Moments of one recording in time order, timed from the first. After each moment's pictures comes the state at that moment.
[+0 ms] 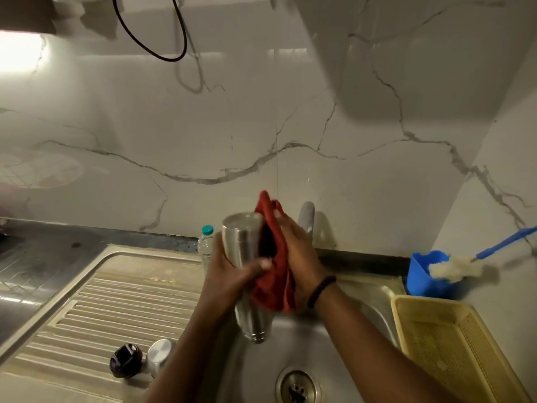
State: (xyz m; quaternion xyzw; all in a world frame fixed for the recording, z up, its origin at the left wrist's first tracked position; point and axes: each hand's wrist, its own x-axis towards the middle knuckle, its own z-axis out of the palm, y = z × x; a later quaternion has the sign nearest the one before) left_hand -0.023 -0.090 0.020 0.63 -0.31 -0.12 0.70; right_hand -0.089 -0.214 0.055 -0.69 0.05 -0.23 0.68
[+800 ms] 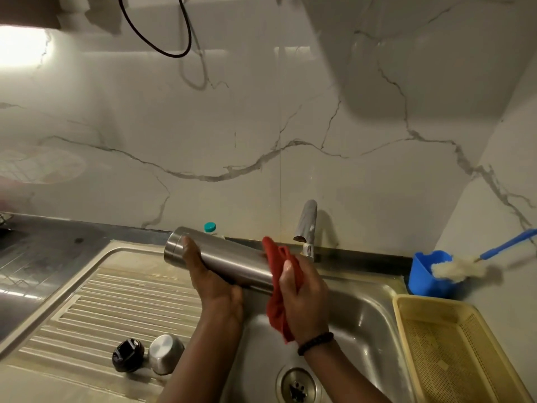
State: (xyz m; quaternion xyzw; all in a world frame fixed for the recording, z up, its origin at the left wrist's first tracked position) left_hand -0.022 -0.105 0.013 0.33 0.16 -0.13 0.92; right_hand -0.108 -0.196 -0.028 -0.77 0.21 -0.43 0.43
